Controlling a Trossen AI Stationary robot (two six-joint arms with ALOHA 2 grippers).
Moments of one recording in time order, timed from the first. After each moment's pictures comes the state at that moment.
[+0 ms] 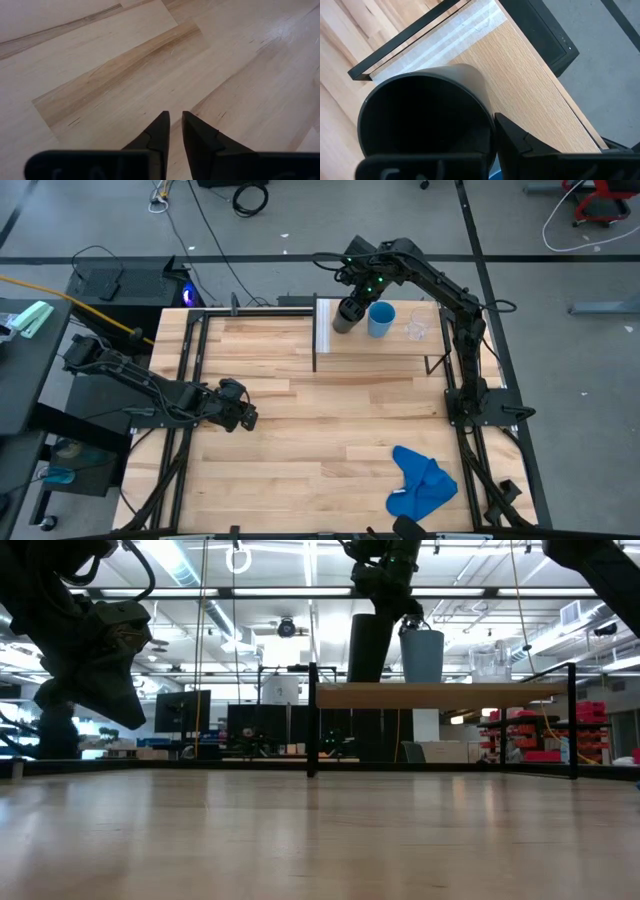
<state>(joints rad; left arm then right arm) -0.37 1.01 0.45 -0.46 -0.49 -1.27 -0.54 1.99 2.35 -1.56 0.02 0.11</state>
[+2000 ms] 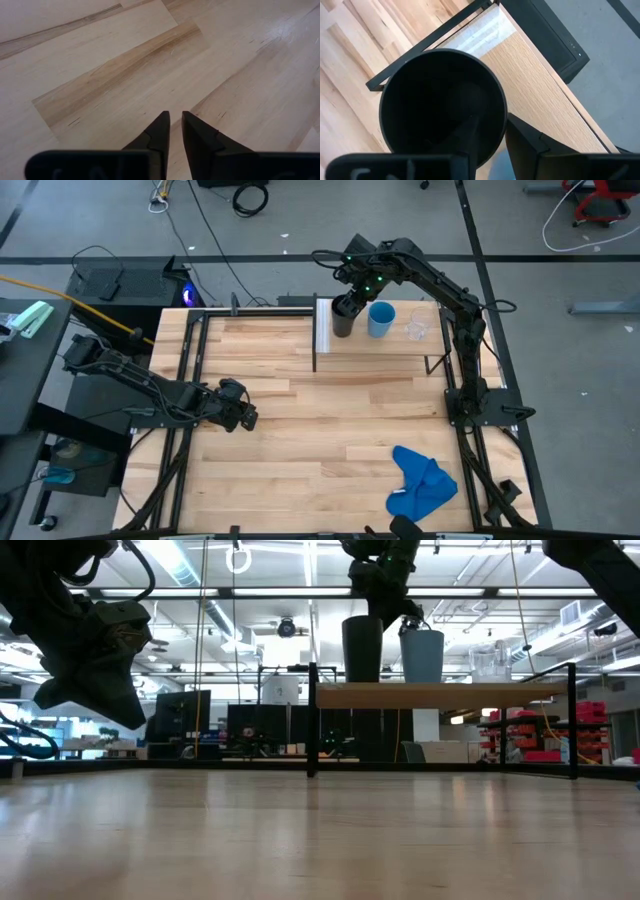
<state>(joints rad) -0.37 1.01 0.45 -0.46 -0.49 -1.27 -0.54 1.99 2.35 -1.52 -0.02 0.13</state>
